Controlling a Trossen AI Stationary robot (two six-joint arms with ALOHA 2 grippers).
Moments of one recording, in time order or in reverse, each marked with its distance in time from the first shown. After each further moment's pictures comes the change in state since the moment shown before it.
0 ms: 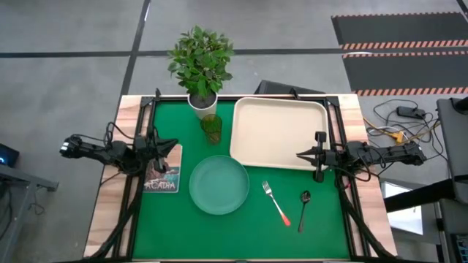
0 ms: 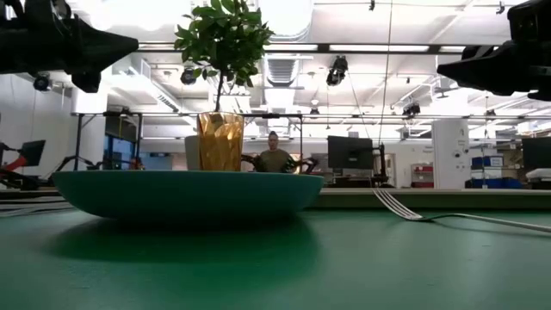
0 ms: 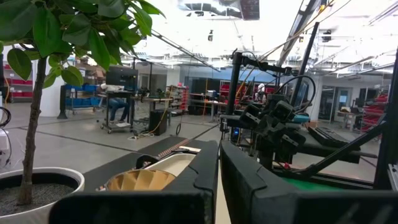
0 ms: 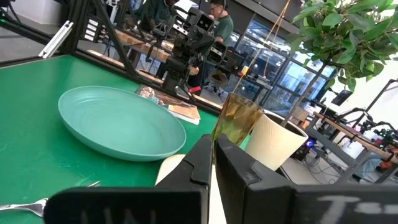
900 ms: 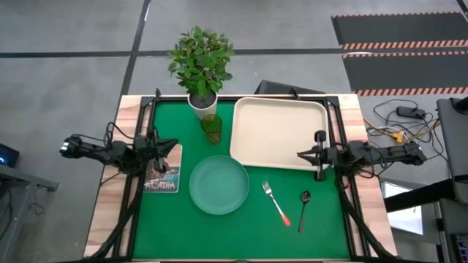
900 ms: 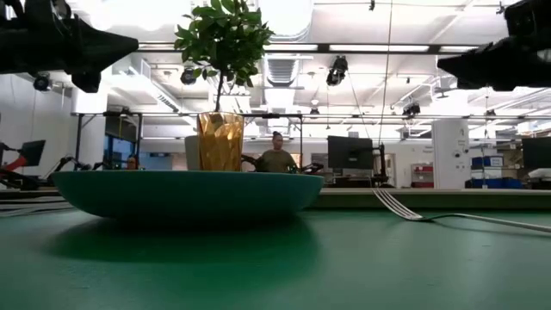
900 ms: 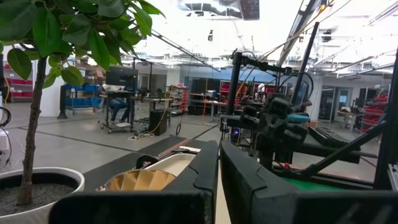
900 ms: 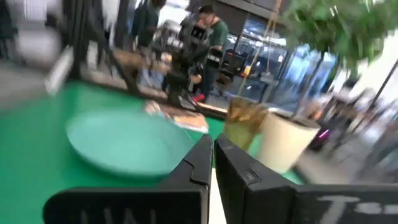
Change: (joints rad) left arm 0.000 0.000 0.000 0.000 0.000 0.000; right arm 0.000 0.000 0.000 0.055 -0.001 0.241
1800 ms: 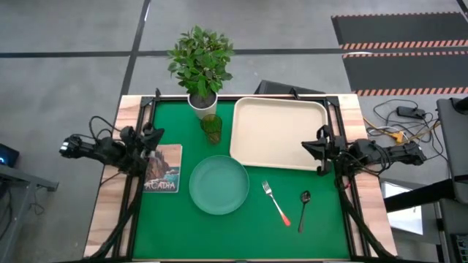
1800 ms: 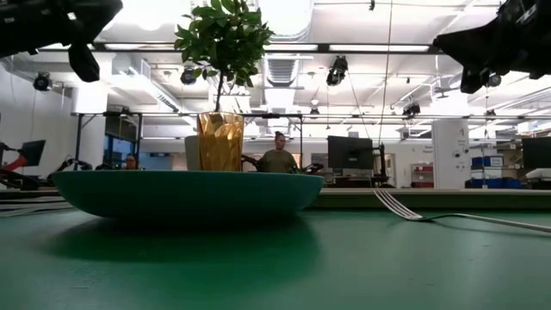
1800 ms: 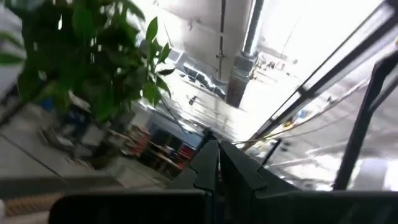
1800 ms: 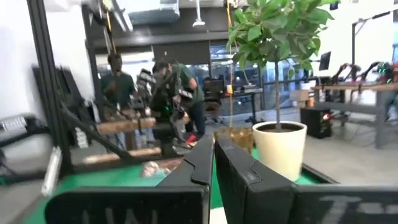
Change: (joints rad) left arm 0.000 0.013 0.009 0.349 0.005 -0.326; right arm 0.000 -0.001 0.001 0.190 0.132 0.256
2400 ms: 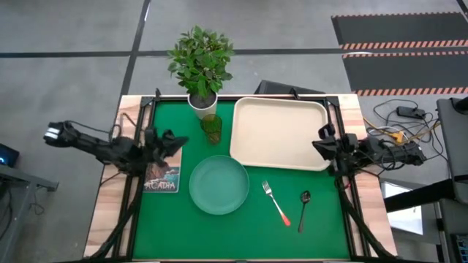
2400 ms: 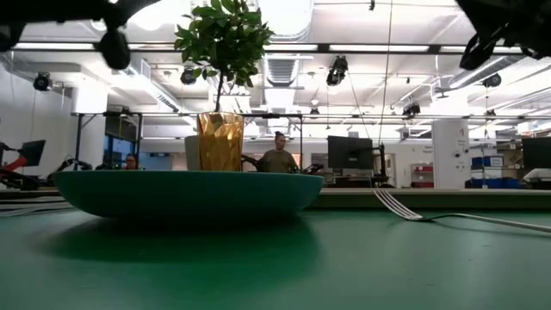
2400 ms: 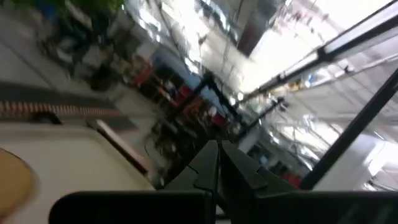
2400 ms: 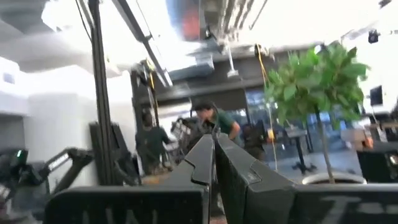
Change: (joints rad) left arm -0.035 0.630 0.290 -0.002 0.022 -0.337; right arm 0.000 -0.001 0.000 0.246 -0.151 0.042
